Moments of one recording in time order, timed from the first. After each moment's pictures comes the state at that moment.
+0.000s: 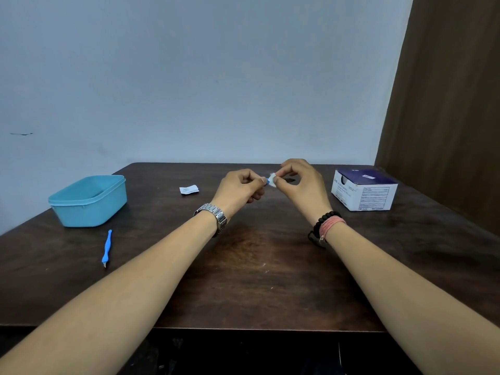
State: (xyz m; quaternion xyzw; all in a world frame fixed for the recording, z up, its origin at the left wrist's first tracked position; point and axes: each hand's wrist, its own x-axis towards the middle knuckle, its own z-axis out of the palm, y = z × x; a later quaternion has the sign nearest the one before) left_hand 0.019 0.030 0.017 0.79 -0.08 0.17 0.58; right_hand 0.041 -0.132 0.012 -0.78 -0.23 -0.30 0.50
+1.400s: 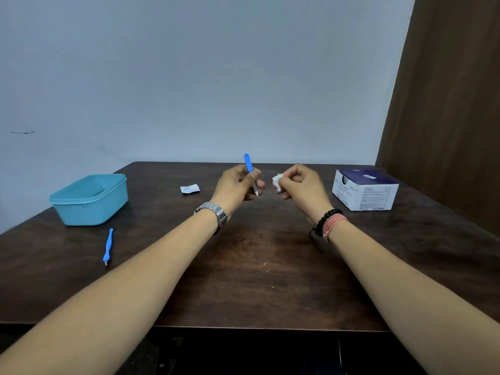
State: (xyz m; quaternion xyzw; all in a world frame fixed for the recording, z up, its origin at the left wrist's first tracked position) left_hand 0.026 0.034 0.014 0.74 -0.08 0.17 0.65; right_hand 0.040 -0.129 0.014 -0.74 -0.15 -0.14 0.64
